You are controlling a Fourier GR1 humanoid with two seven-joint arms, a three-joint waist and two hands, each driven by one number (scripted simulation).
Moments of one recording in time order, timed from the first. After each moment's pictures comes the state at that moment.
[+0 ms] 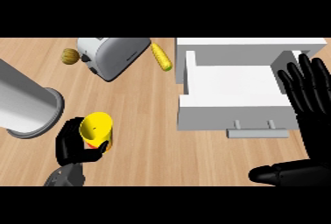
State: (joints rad) left arm -0.24 0.13 0.15 -0.70 0.38 -0.10 -1.00; right arm -0.12 -0.09 -0.06 -2.08 -0.16 0.13 0.20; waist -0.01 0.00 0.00
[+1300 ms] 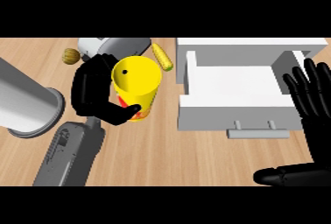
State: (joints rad) left arm -0.47 0.06 -0.06 -1.41 0.34 0.05 -0.33; right arm -0.09 -0.10 -0.08 -2.09 -0.16 0.14 0.19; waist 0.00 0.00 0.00
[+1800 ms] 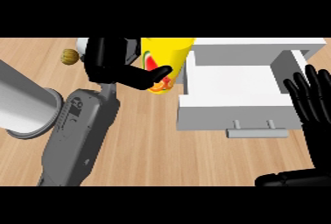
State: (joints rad) left arm -0.75 0.04 -0.05 -1.33 0.25 0.18 -0.17; right arm -0.04 -0.09 -0.08 -2.10 -0.17 0.16 0.16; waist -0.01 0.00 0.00
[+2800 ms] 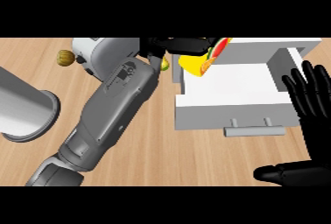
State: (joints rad) left arm -1.14 0.00 -0.16 -0.78 0.33 0.35 -0.27; right arm -0.07 -0.10 -0.09 -2.05 -0.17 0.16 0.13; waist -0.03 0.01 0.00
